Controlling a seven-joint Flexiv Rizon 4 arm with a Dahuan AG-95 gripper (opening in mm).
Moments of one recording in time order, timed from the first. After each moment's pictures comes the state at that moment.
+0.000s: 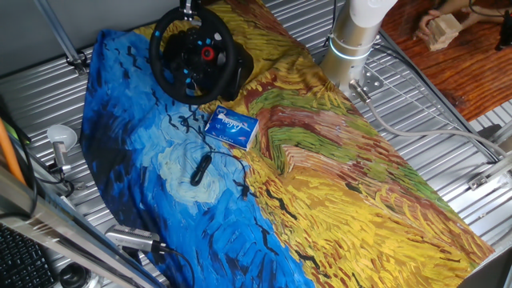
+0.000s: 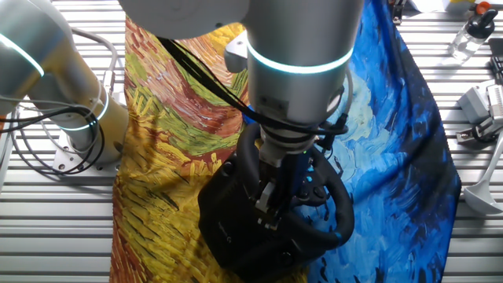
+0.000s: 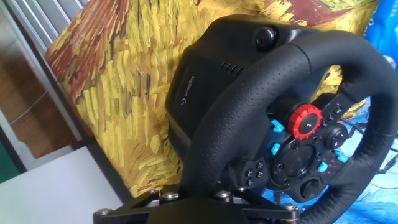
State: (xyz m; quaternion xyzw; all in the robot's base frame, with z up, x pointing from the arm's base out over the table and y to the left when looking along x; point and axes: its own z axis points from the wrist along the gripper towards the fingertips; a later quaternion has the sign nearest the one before) arm 0.404 -0.242 0.244 0.94 -0.28 0.05 0.17
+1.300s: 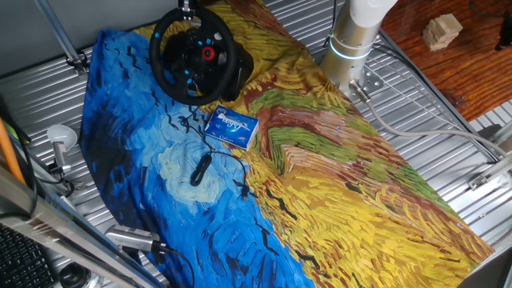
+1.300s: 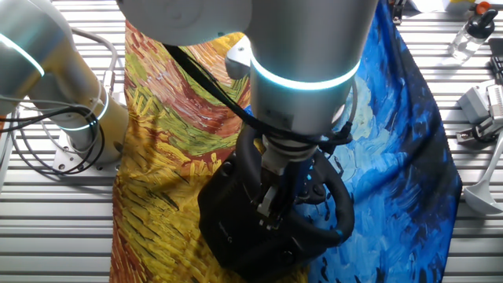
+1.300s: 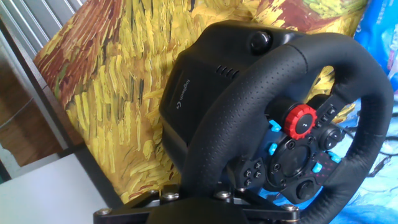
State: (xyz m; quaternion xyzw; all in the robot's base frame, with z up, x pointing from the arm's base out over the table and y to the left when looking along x) arm 0.405 -0.242 0.245 0.95 -0.27 0.03 0.14
